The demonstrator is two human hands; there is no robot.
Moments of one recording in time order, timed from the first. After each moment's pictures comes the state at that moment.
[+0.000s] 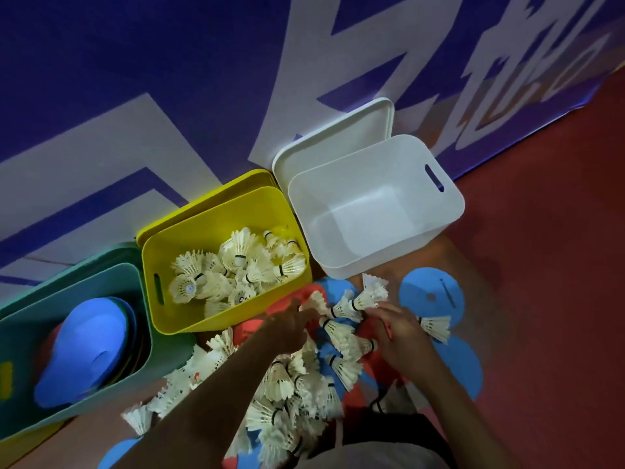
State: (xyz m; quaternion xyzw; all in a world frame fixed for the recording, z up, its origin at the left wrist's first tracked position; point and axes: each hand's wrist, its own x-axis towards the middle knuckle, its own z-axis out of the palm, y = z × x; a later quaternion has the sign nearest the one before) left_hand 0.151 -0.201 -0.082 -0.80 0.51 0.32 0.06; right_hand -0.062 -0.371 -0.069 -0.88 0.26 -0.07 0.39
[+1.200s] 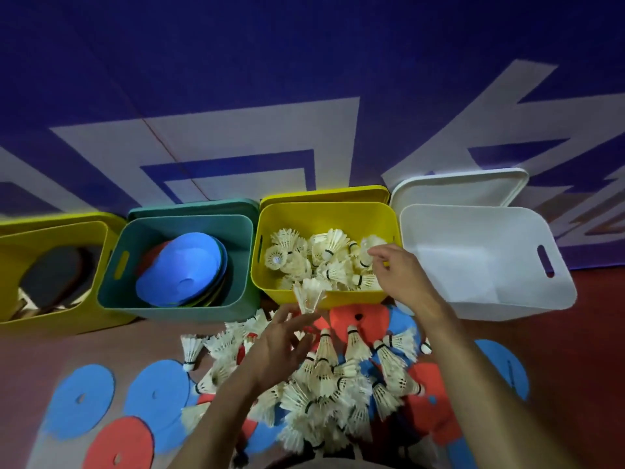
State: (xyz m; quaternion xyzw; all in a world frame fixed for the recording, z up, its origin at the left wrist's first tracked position) left_hand 0.123 -0.049 0.014 -0.87 0.25 0.21 -0.38; right_hand 0.148 -0.339 0.028 -0.91 0.12 0.02 0.39
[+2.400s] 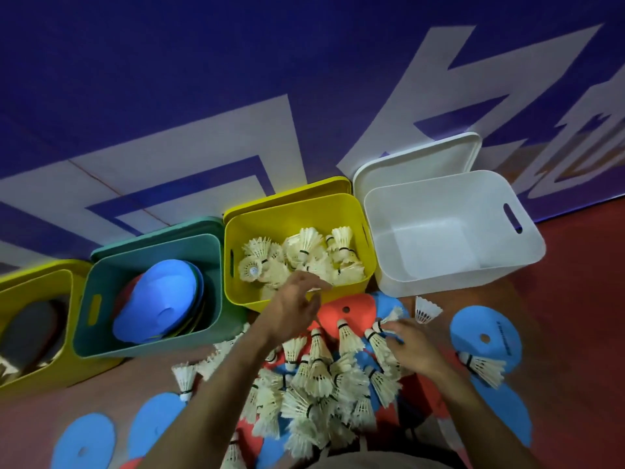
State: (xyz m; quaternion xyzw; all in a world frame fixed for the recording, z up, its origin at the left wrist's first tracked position) left_hand 0.181 -0.134 0.026 -0.85 0.36 0.23 -0.30; right_hand 0.005 -0.355 -0.094 -0.88 0.24 0.17 0.38
